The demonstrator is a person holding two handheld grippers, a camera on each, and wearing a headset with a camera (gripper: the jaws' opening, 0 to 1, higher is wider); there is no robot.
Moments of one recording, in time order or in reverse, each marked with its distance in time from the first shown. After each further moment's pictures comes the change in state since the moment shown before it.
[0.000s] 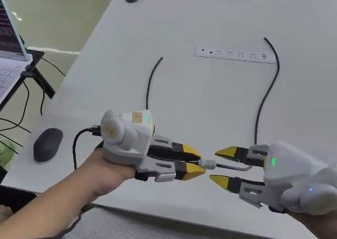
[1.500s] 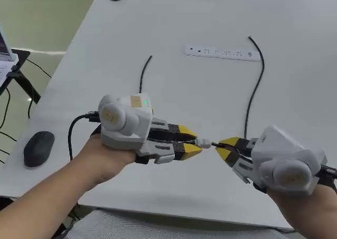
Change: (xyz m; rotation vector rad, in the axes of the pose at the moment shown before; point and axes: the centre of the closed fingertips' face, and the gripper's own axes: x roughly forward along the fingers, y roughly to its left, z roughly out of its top) left arm -0.023 0.020 0.020 0.078 -0.024 0.035; right arm 0.010 -0.032 -0.010 0.168 0.142 -0.290
